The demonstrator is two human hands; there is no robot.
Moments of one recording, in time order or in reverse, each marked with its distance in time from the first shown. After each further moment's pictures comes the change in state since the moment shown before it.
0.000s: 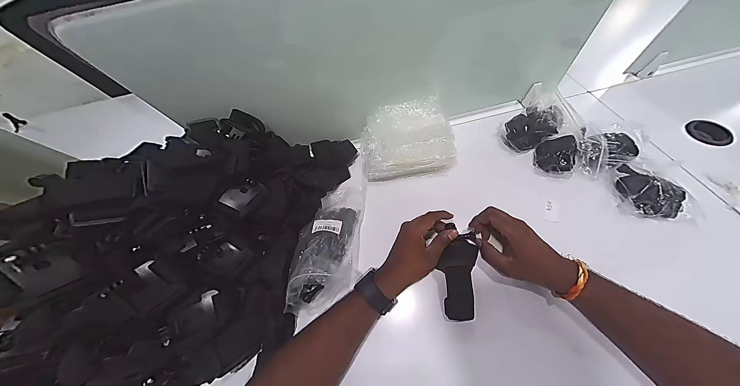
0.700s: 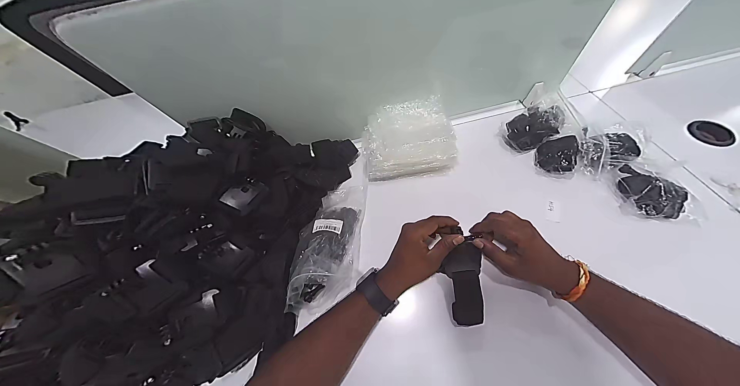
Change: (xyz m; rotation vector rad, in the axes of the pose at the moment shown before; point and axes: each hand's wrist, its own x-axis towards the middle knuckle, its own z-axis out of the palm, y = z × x) left_hand -0.002 0.000 0.003 -0.025 0.055 0.193; right_hand -0.003 0.001 0.001 -0.044 0.083 -0.072
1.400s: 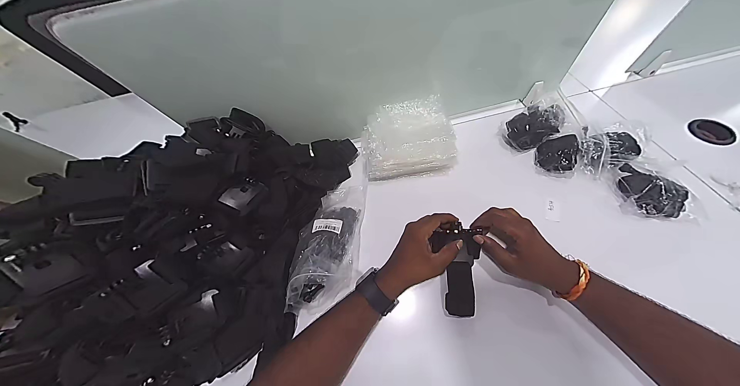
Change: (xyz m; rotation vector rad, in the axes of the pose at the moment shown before) left_hand 0.002 -0.001 0.000 -0.026 -0.111 -0.151; right_hand 0.002 -0.001 0.000 -0.030 -0.001 0.059
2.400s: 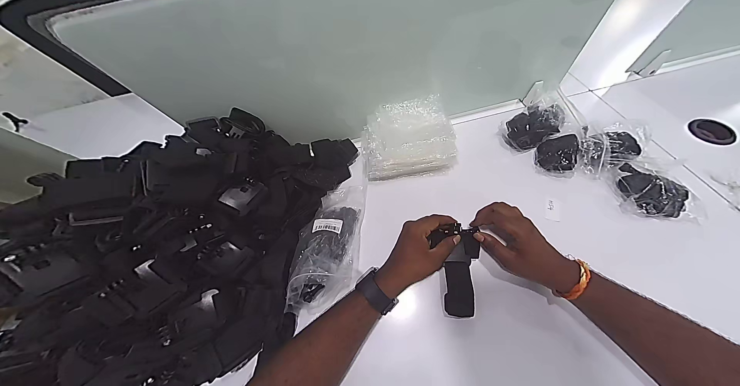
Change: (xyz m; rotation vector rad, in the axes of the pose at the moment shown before) left_hand -0.001 -0.002 0.000 -0.066 0.027 -0.037; right_hand 0.002 0.003 0.000 0.032 0.002 0.021
